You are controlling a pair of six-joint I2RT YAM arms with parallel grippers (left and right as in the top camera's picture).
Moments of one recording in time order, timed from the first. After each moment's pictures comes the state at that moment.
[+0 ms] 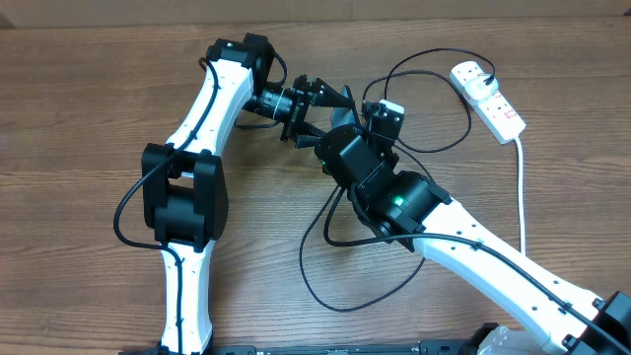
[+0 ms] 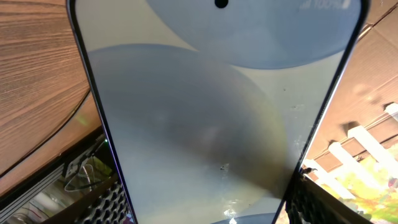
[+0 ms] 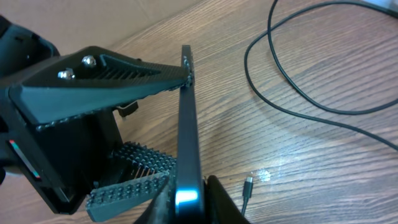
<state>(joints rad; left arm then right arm) -0.24 2.34 2.06 -1.38 1.33 -0.52 0.78 1.49 1.22 -0.55 0.52 0.96</state>
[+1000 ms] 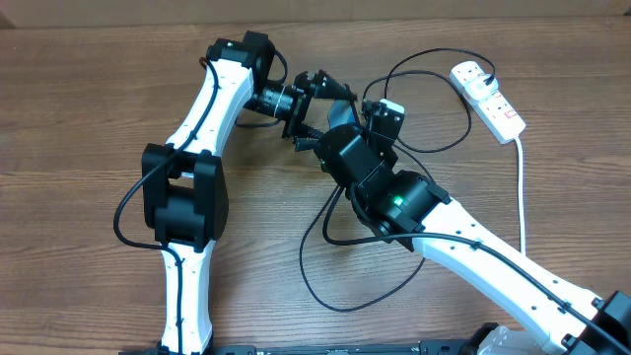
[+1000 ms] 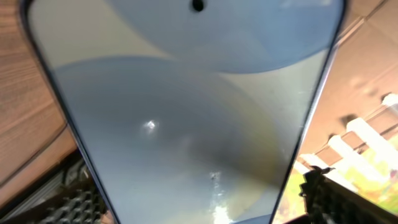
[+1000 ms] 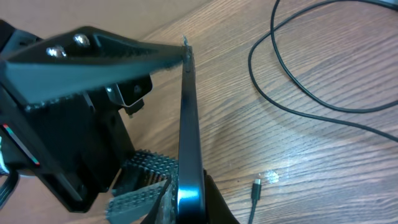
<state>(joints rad) -0.24 2.34 2.07 -1.33 1.35 -0.52 0.78 1.49 1.22 -0.53 0.53 1.01</state>
